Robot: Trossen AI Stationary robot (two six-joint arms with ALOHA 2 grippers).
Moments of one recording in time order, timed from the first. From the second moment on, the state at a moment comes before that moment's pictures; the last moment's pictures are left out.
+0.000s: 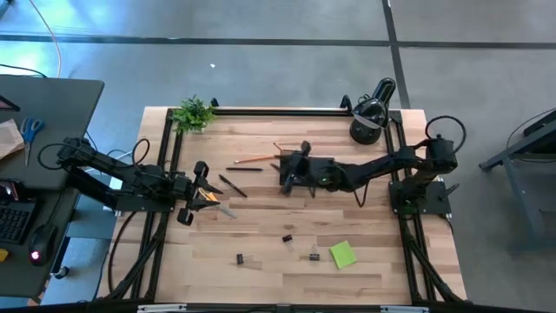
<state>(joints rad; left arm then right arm) -0.23 0.42 0.13 0.34 -0.14 0.02 0.05 1.70 0.91 0.59 0.47 -0.02</state>
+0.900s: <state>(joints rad) -0.23 0.42 0.13 0.37 -0.07 -0.03 0.12 2.44 1.61 0.35 0.48 0.18</state>
